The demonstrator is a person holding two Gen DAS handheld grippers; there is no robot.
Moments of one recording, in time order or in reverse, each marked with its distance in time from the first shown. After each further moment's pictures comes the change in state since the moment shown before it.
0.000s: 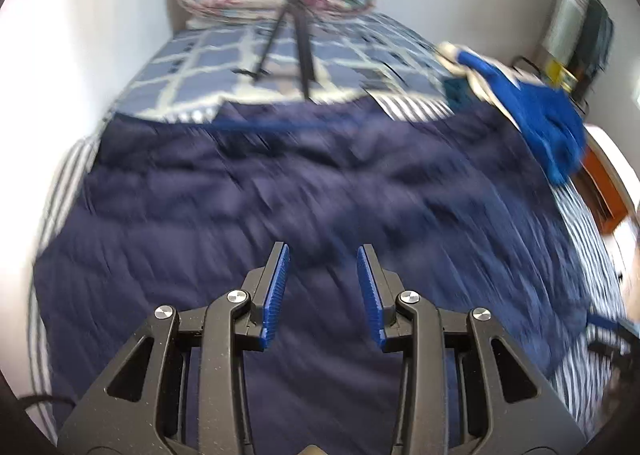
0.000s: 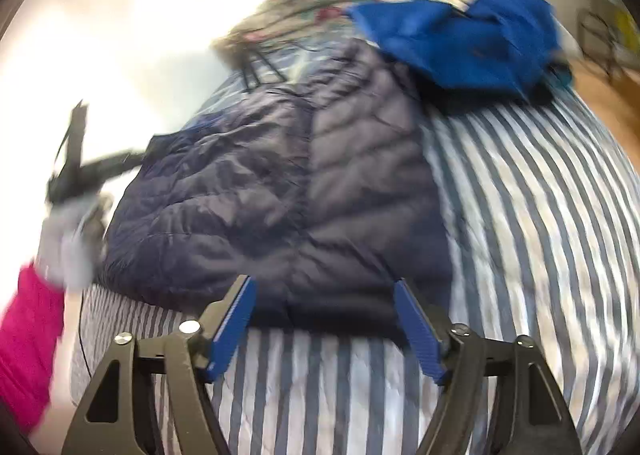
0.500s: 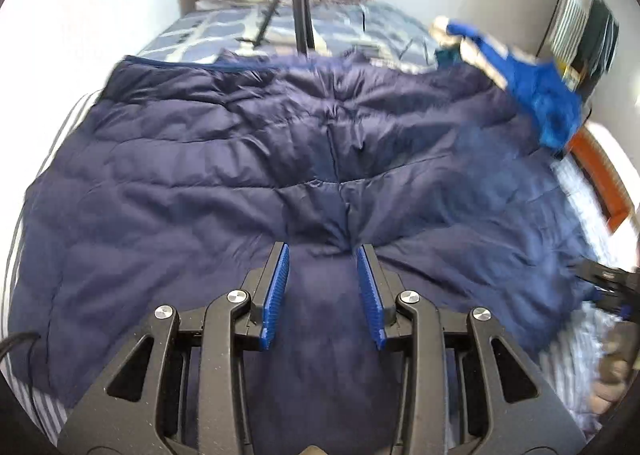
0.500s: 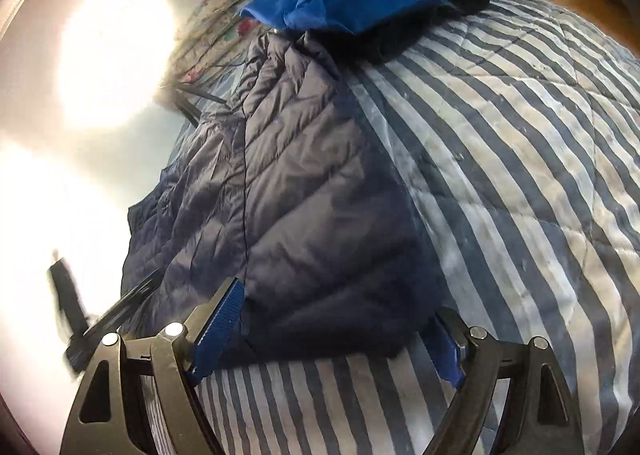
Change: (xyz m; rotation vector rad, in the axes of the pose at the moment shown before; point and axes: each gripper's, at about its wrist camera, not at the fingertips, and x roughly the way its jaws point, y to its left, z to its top) left arm -0.017 -0.016 -0.059 -0.068 -0.018 0.018; right arm 0.043 -0.032 0.009 0.350 -0.005 0.068
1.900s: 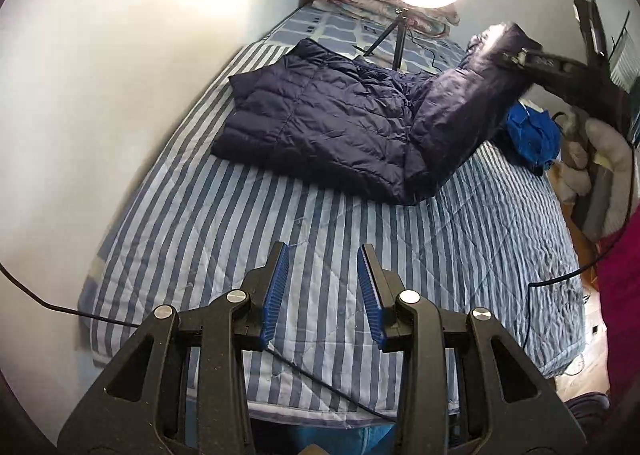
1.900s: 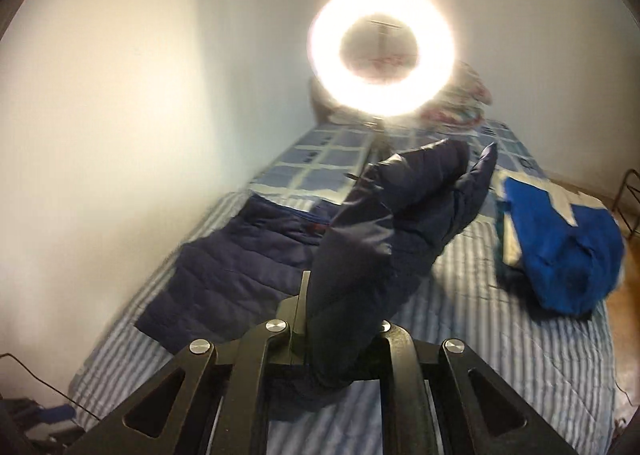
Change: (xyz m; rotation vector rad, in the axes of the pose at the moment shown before) left arm -0.272 0.059 -0.145 -0.293 0.008 0.114; right arm -0.041 0.315 -0.027 -0.808 -0.173 -0.015
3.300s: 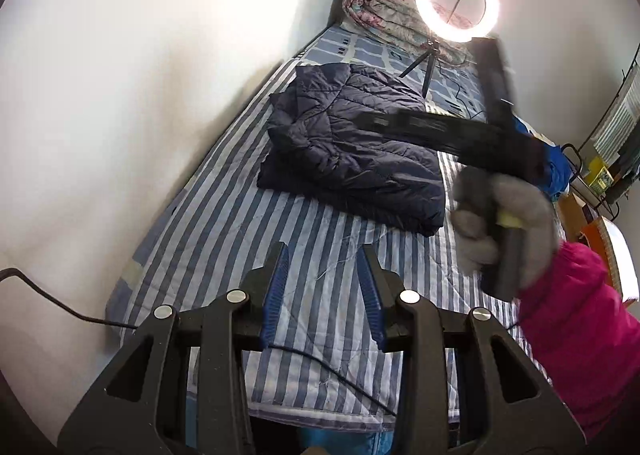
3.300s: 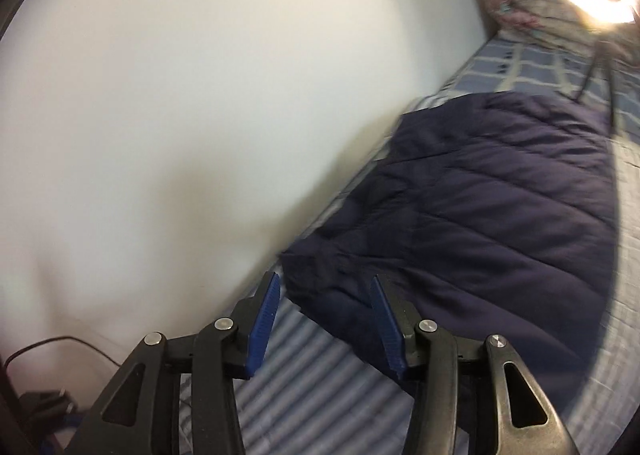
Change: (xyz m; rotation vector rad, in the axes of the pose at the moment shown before) left arm -0.019 0.051 0.008 -0.061 -0.075 0.027; right arm 0.121 0.117 -0.059 -0.016 0.245 0.481
